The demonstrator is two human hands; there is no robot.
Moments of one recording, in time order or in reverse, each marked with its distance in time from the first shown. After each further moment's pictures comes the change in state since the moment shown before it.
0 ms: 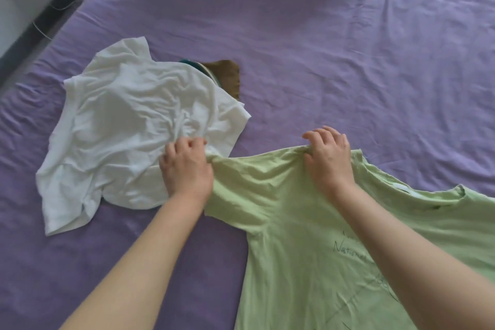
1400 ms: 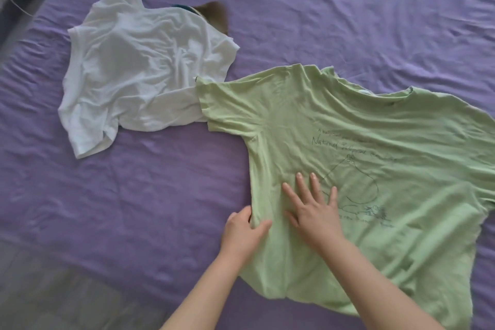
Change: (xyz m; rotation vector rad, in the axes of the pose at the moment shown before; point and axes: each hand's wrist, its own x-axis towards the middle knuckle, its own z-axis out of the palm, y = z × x) left_hand -0.292 -0.012 0.038 -0.605 -0.673 -0.133; right_hand -0.302 -0.005 0.035 -0.317 -0.524 0.024
